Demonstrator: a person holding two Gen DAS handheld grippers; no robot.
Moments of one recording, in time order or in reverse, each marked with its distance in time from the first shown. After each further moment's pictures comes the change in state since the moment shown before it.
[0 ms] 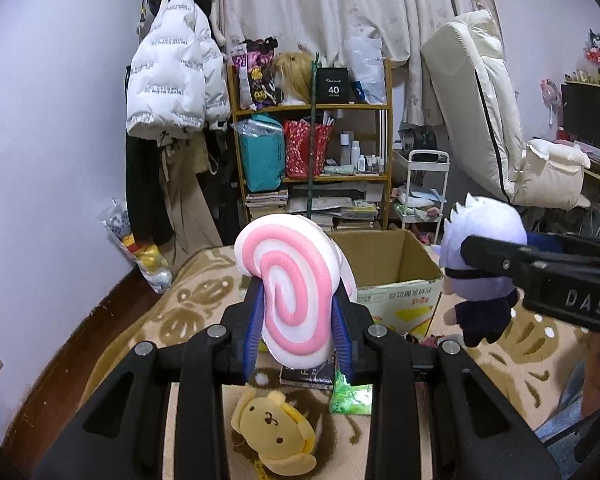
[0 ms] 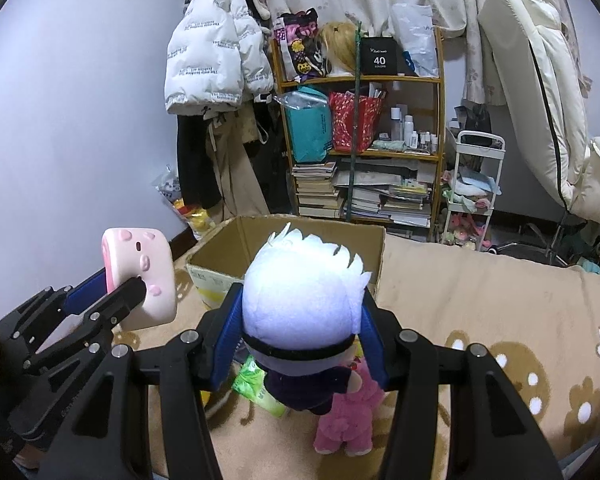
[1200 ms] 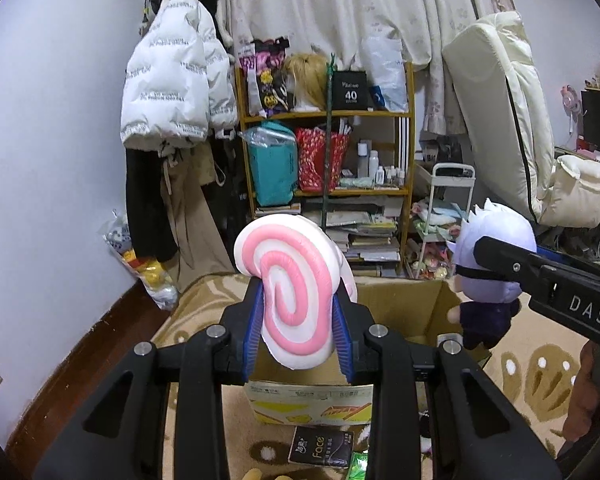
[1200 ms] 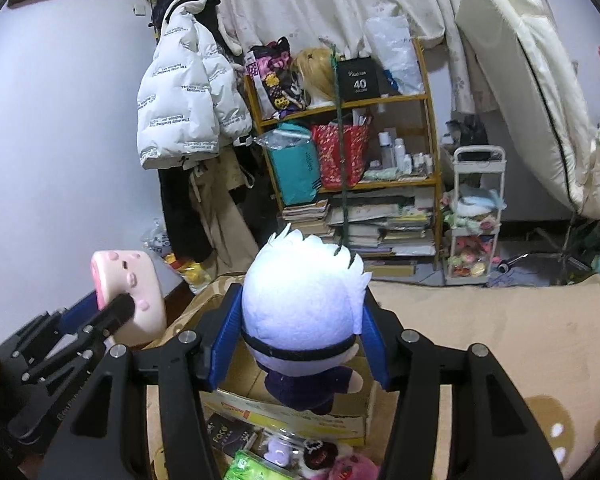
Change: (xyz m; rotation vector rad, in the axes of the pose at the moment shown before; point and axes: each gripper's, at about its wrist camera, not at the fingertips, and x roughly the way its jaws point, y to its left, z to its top) left arm 0.090 0.005 0.055 -0.014 0.002 0.040; right arm 0.066 -0.036 0.058 0.121 -0.110 0.022
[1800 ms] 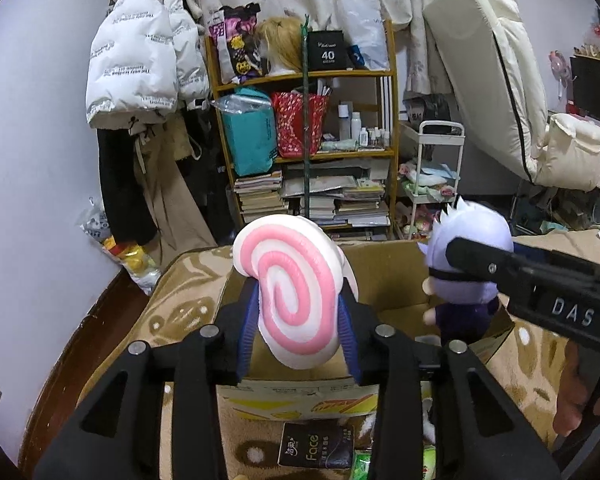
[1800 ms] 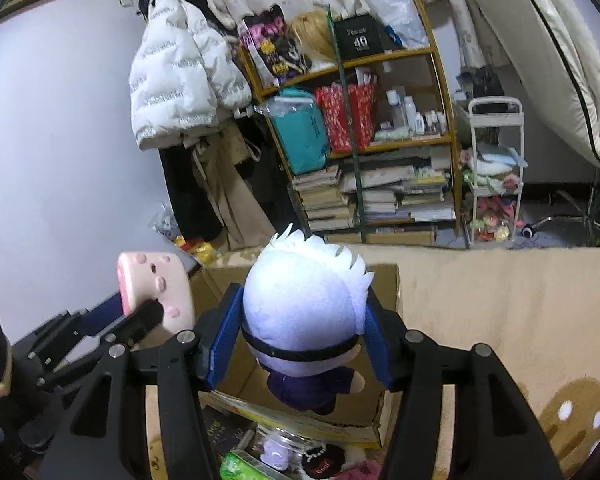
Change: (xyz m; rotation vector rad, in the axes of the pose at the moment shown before) left arm 0.052 -0.017 -0.024 0.064 0.108 -0.040; right arm 0.057 -0.028 -0.030 0.062 0.104 0.060
